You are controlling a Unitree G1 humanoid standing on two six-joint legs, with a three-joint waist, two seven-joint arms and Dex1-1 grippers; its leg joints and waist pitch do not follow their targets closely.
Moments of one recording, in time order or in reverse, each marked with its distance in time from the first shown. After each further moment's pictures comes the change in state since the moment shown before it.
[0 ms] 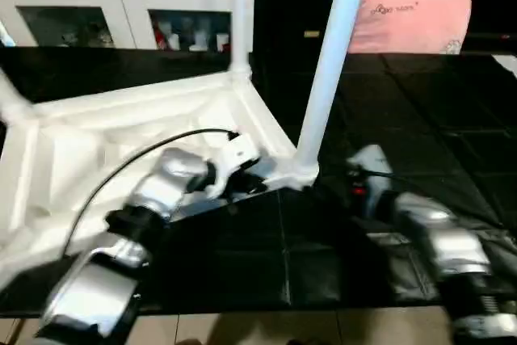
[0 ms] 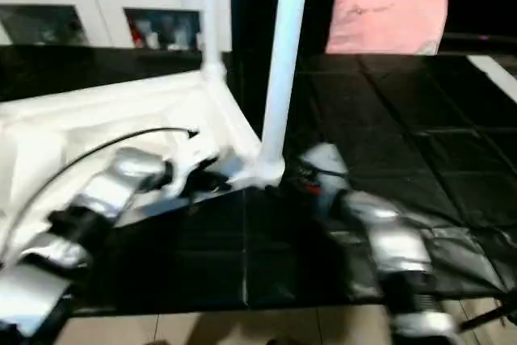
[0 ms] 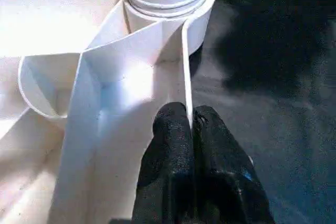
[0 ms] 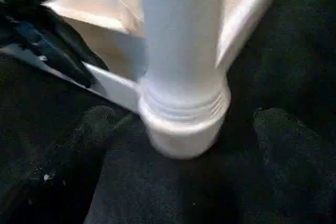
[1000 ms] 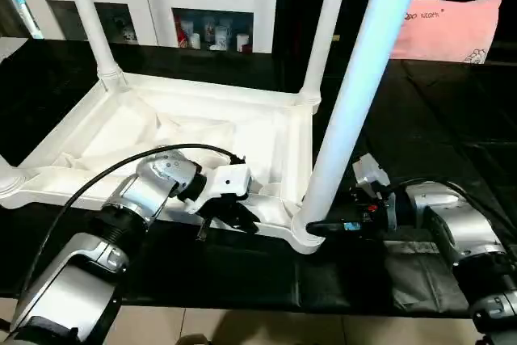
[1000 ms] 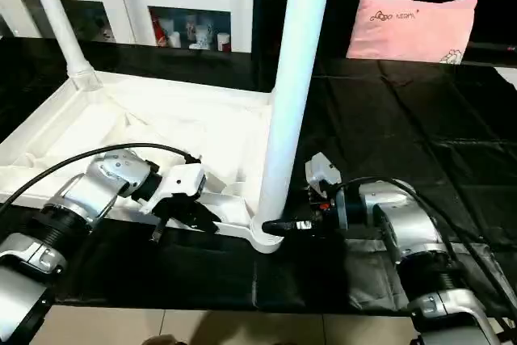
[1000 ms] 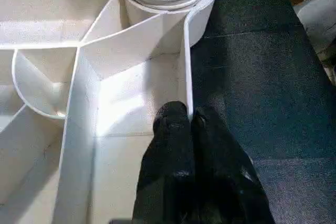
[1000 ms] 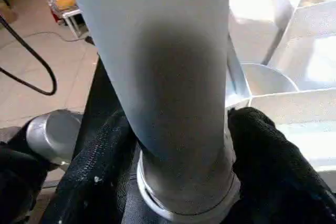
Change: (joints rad) left arm 0.007 0.078 -0.110 -0.060 -0.004 -0.166 -0.313; right arm -0.107 -0.065 0.155 0.137 0.060 -0.083 0.503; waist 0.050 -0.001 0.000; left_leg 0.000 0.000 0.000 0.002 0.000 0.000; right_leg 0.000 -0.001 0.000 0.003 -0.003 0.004
